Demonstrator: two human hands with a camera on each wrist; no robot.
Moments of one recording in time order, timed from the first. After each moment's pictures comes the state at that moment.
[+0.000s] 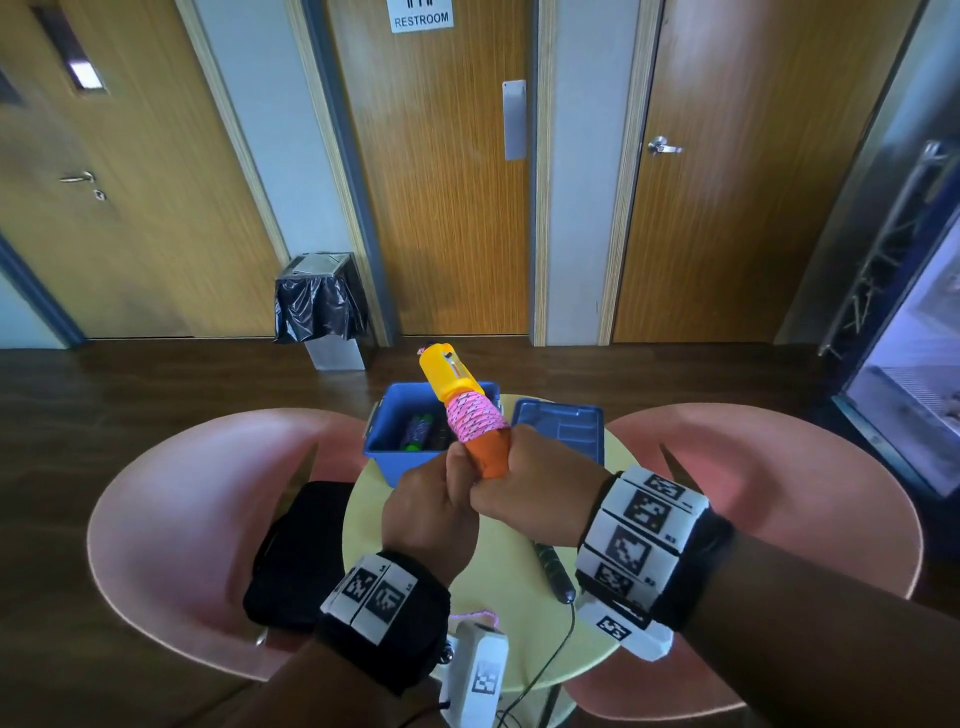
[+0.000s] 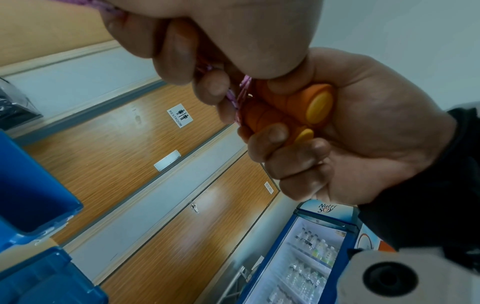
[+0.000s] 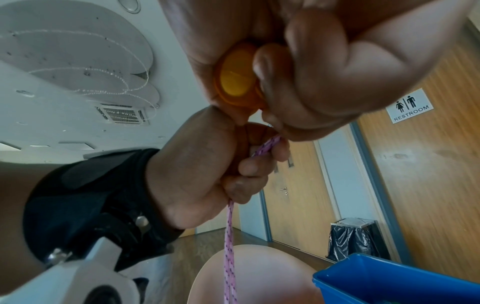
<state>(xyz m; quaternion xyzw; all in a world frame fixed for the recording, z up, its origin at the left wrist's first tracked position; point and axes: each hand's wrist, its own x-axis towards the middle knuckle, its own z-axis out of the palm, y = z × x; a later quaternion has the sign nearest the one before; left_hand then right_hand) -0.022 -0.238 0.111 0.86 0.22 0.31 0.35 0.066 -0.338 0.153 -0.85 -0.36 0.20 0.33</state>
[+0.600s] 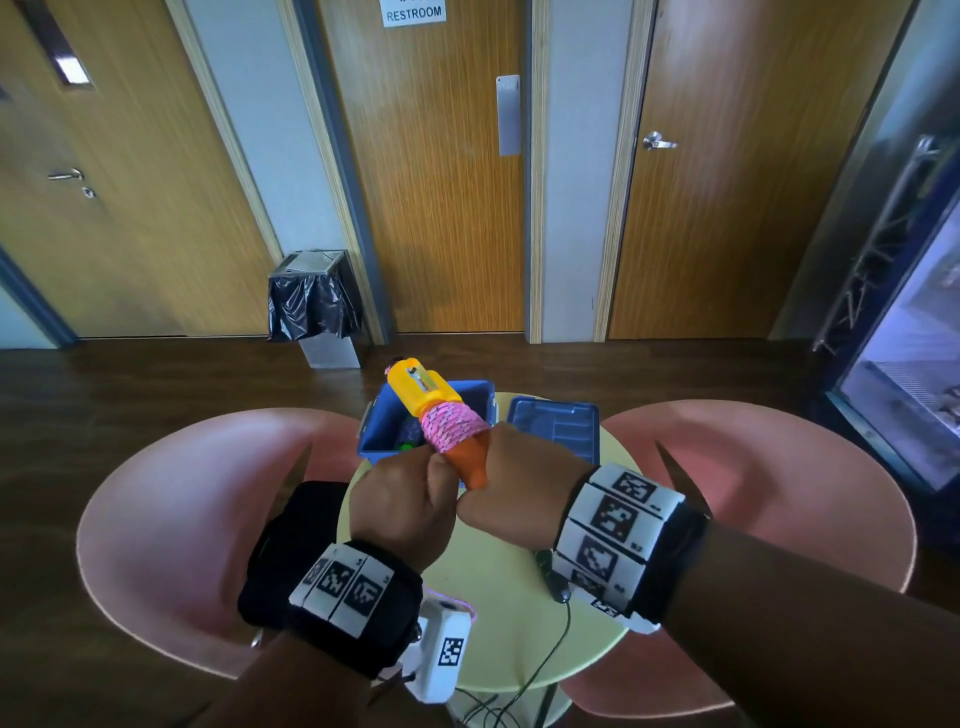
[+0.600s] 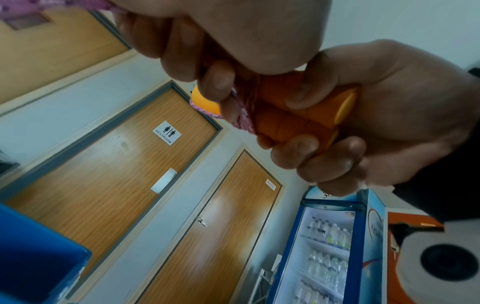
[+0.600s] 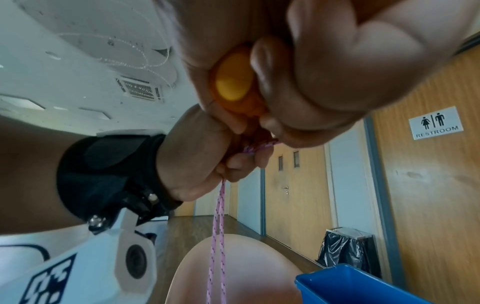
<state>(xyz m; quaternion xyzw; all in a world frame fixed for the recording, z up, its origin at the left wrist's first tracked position) -0.027 -0.219 0.121 0.90 0.19 0.32 0.23 0.068 -0.329 0.155 -0.86 -0.42 0.16 0.25</state>
